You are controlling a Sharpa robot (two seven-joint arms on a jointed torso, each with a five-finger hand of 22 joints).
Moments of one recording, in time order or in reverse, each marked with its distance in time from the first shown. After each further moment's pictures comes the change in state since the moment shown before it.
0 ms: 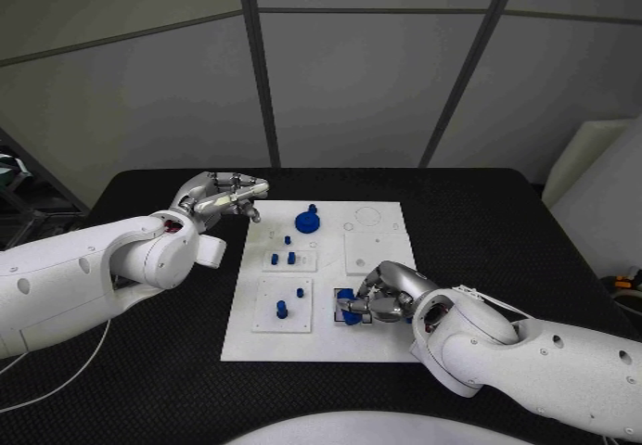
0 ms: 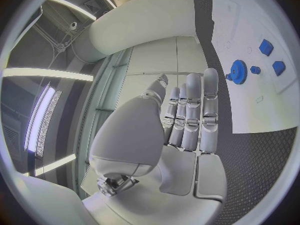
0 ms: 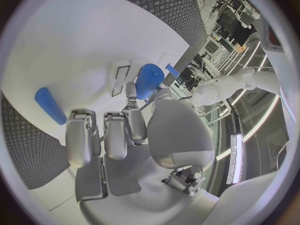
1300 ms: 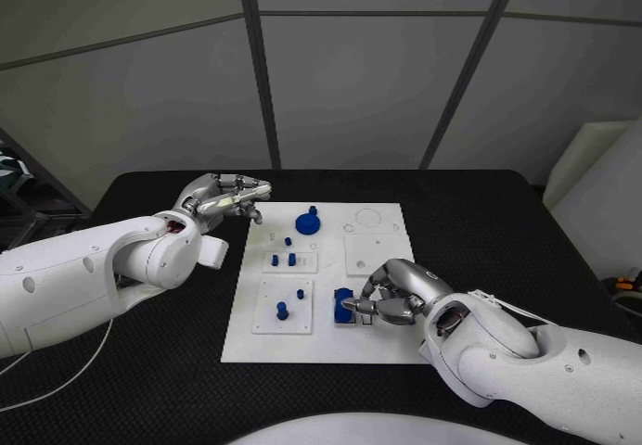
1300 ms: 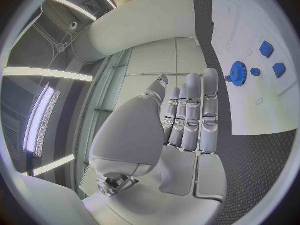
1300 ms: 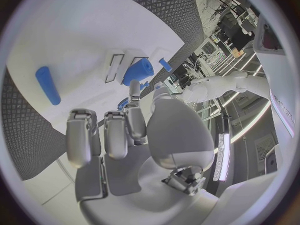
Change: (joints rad) left arm 0.000 0.005 0.000 -0.010 0.000 0.012 -0.008; left_hand 0.000 0.000 0.000 0.000 0.000 -0.004 0.004 -0.004 -0.001 -0.004 0.004 0.000 -0.001 0.000 0.000 0.000 -0.001 0.000 0.000 0.000 0.000 0.001; right arm 0.000 -0.061 -0.001 0.065 -0.081 -0.048 0.055; right_hand -0.017 -0.042 0.036 -0.016 -0.174 0.020 -0.033 0.025 0.055 0.001 -0.002 -0.029 0.009 -0.001 -0.002 -0.010 0.000 0.000 0.000 -0.007 0.000 0.001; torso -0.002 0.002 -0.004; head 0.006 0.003
